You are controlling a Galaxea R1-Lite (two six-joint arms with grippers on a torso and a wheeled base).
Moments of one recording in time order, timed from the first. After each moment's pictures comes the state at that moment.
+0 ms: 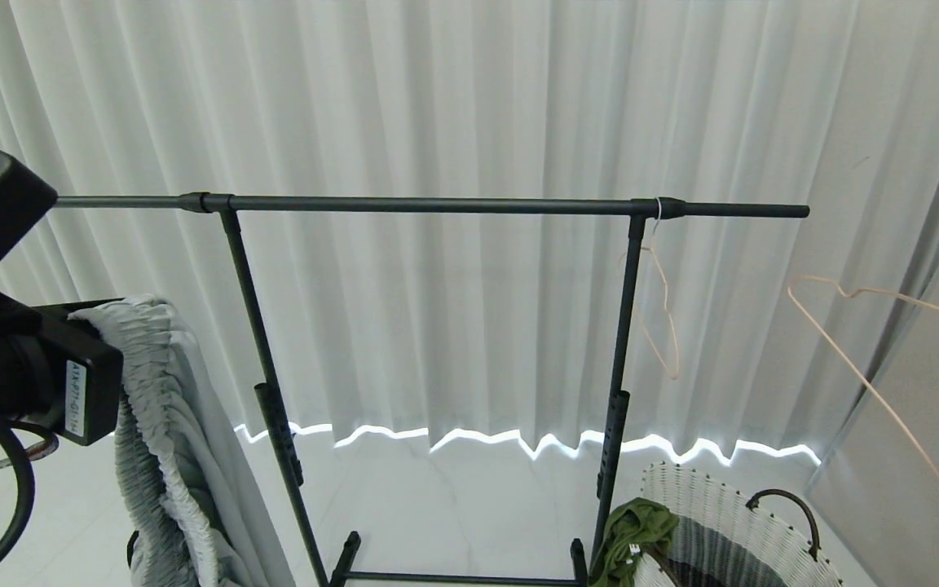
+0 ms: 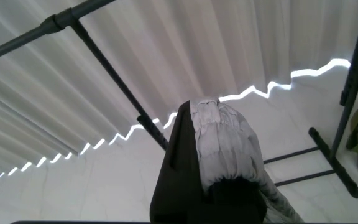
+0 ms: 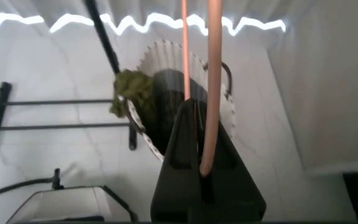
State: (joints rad) left arm -0.45 1.08 -0.86 0.07 0.31 0.32; right arm -0.08 1.14 -0.56 -0.01 0.05 -0.03
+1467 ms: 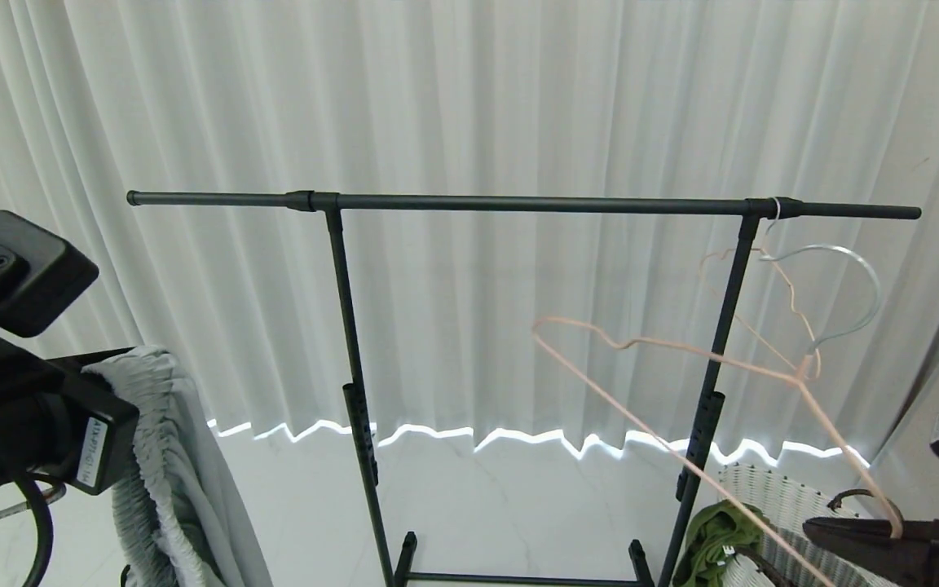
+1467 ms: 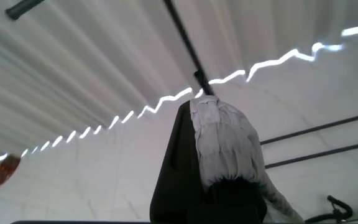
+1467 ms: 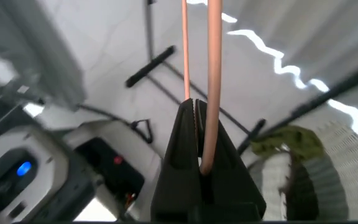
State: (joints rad) left arm -0.44 1.07 -0.76 0.07 0.38 0.34; right arm 0.66 1.02 -0.50 0.03 0.13 -0.03
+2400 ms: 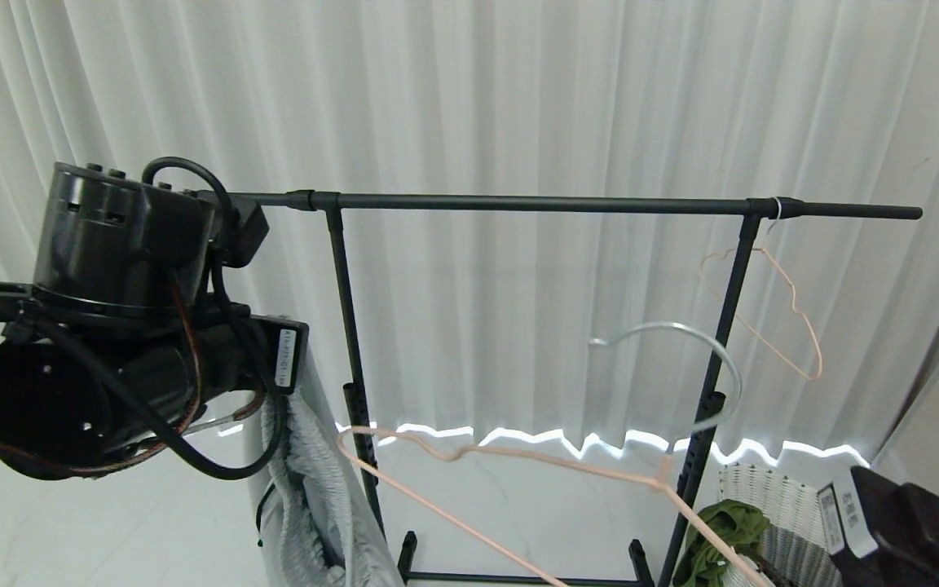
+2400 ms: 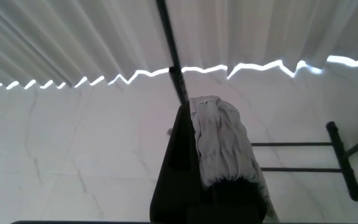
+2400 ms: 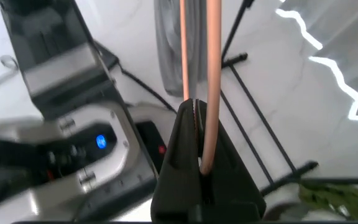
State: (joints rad) left arm -0.54 1.45 -0.98 0.07 0.53 -0.05; right arm 1.06 1.19 -0.57 -0.05 0.13 0.05
